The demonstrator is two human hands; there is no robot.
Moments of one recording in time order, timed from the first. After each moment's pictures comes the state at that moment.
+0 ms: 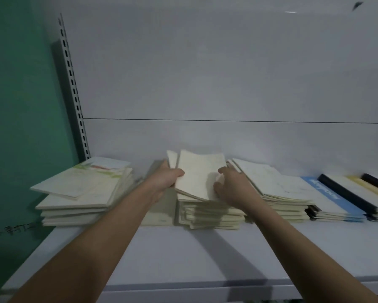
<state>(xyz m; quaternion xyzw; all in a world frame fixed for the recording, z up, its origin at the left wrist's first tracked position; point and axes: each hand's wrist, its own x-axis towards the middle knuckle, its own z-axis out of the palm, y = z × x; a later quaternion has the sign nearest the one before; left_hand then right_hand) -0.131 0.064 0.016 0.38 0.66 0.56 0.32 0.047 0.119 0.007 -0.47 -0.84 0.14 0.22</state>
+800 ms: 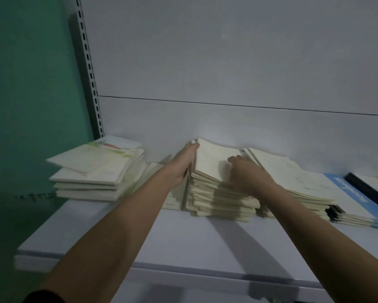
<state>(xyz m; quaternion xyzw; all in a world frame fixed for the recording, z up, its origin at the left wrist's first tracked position) -0.127 0.092 0.000 0.37 0.61 0.57 0.41 0.039 0.155 -0.002 -0.43 -0.89 0.03 0.12</state>
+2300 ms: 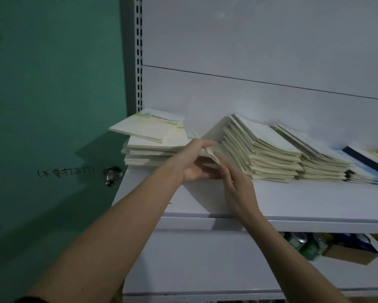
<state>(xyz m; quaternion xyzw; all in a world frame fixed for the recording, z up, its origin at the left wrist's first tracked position) -0.213 -0.074 -0.012 0.27 0.46 0.54 0.65 -0.071 -0.043 -0.088 -0.34 -0.80 0.25 0.43</state>
